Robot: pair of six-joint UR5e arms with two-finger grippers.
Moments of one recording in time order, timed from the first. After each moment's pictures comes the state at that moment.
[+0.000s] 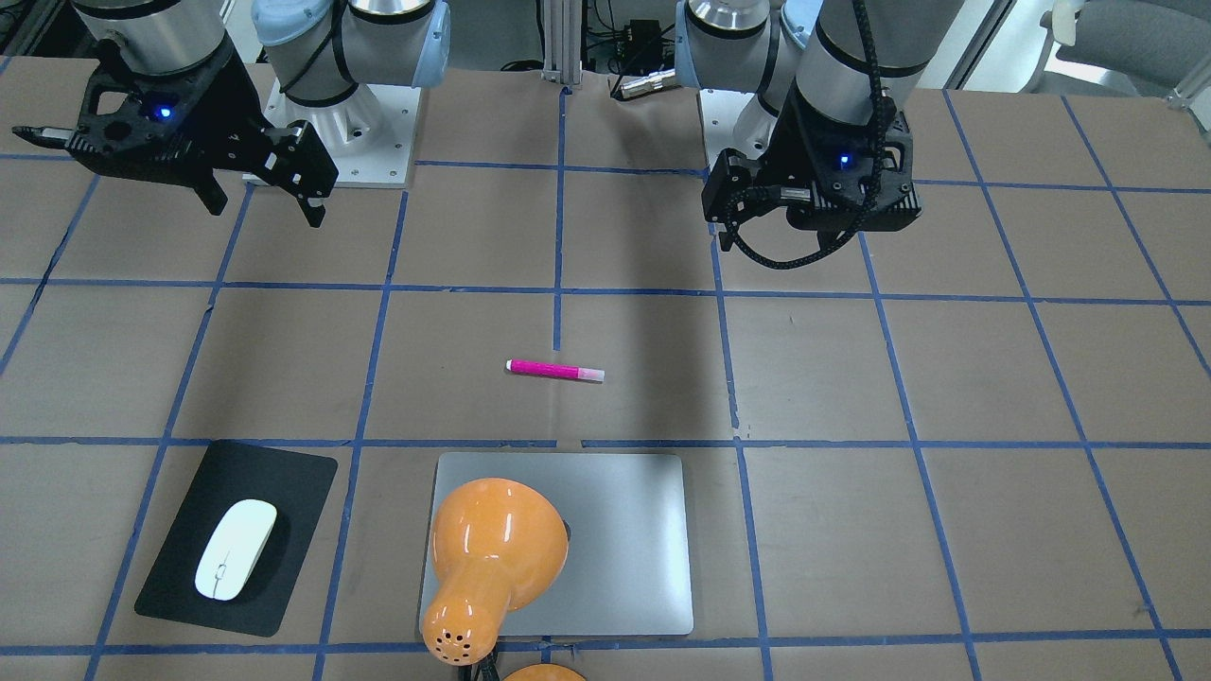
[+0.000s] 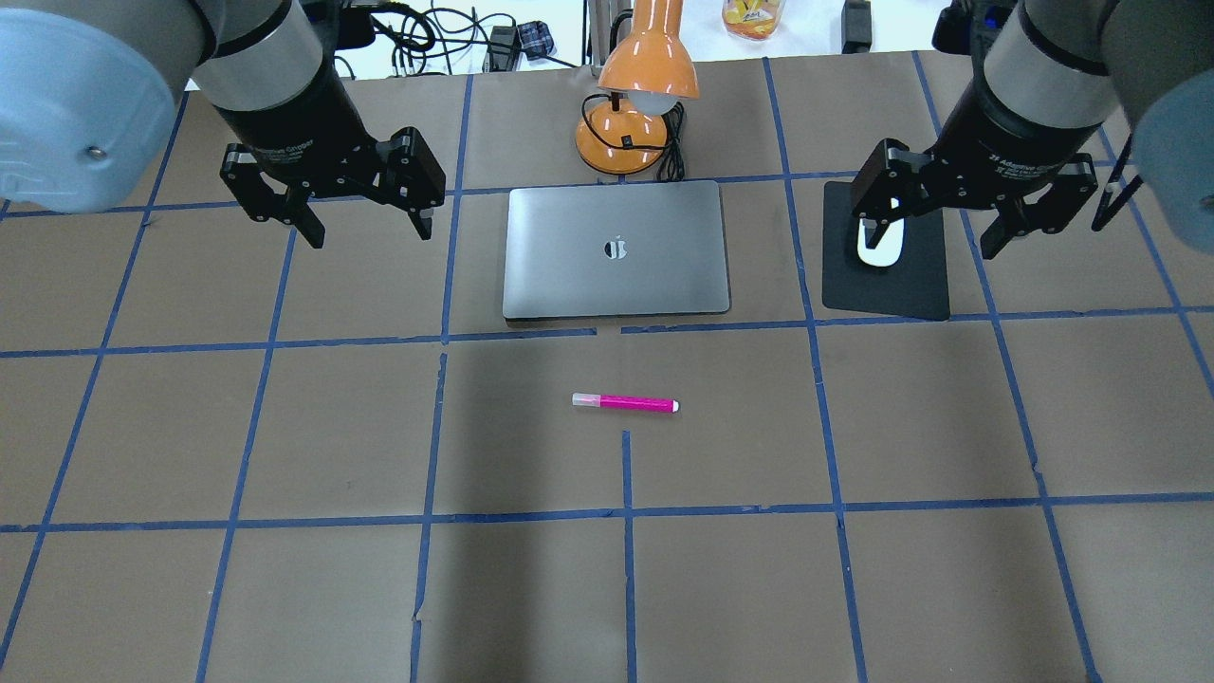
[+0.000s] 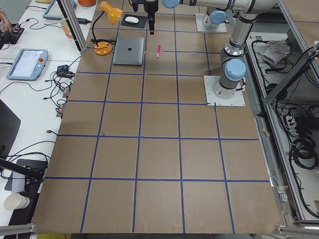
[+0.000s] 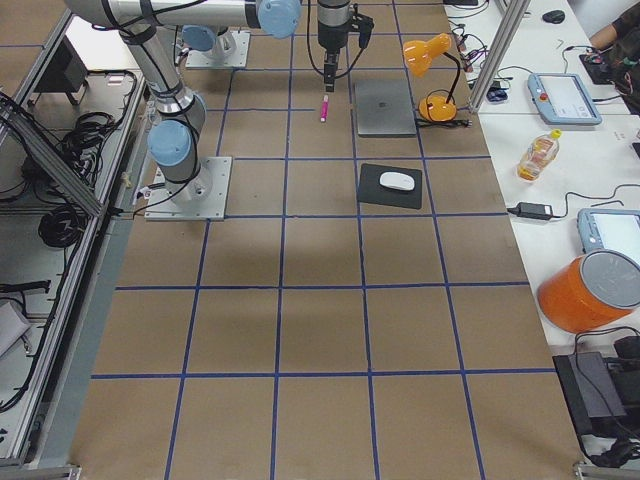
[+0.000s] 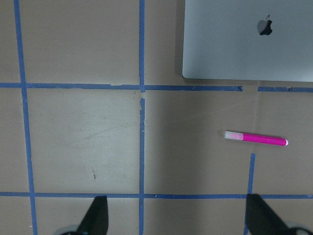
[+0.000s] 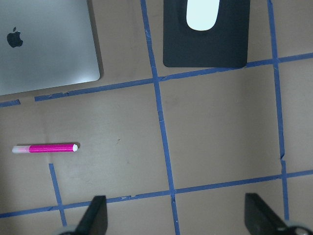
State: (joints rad) left arm -1.65 -1.61 -1.51 -1.61 1.56 -0.11; right arm 1.52 -1.67 1.66 -1.59 -1.55 0.10
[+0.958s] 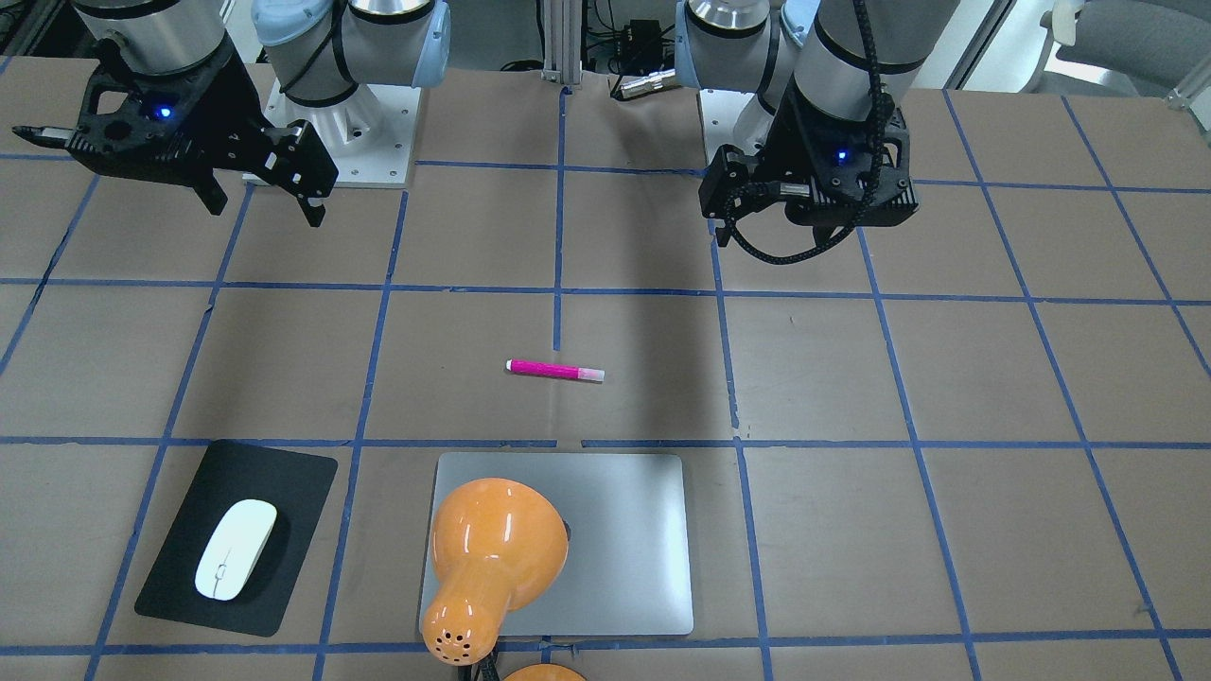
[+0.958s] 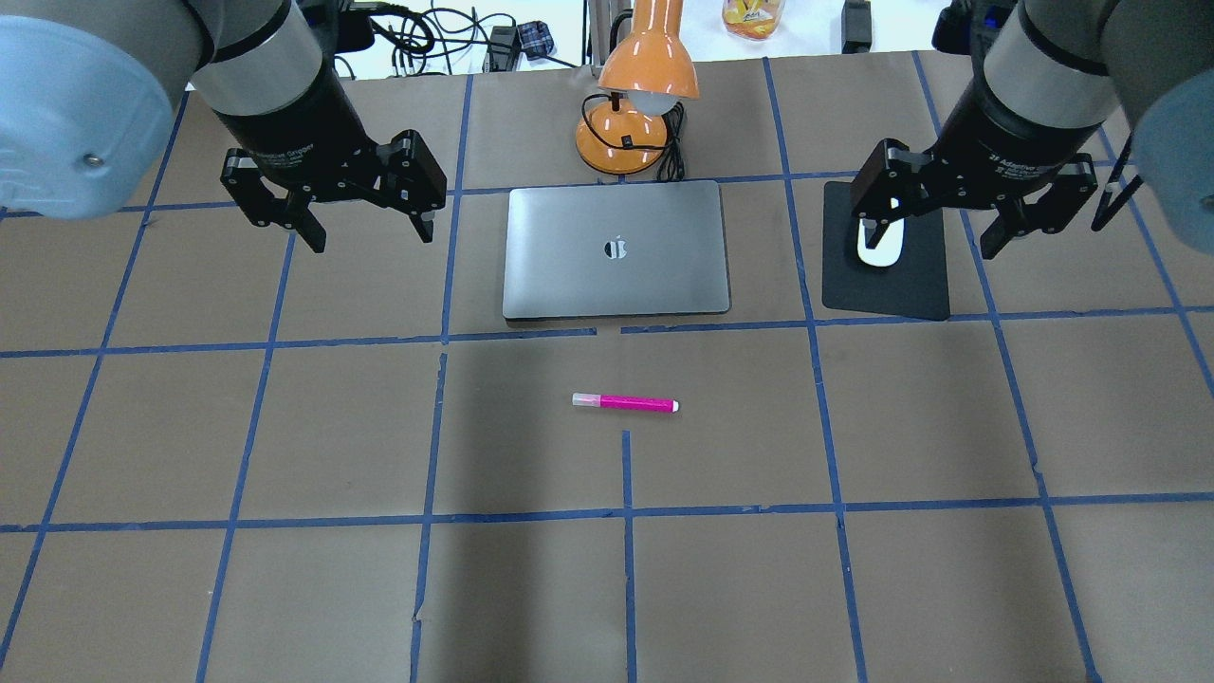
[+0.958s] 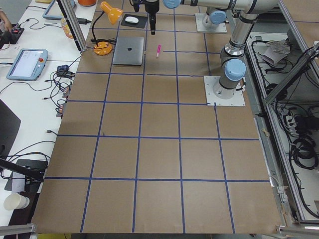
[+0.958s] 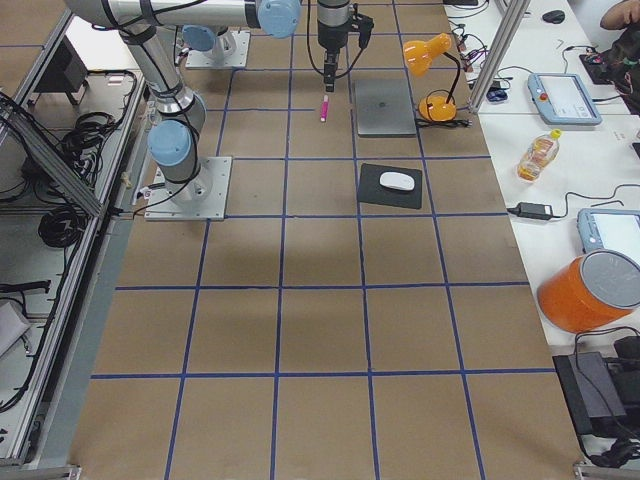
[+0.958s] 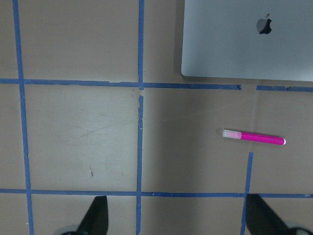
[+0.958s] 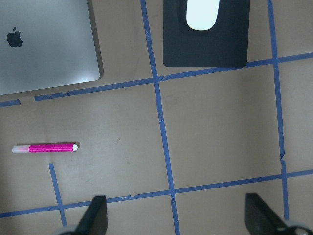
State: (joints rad) left arm -1.65 -1.60 -1.53 -1.62 1.53 -0.12; right arm 1.52 -1.67 1.66 -1.59 -1.55 0.10
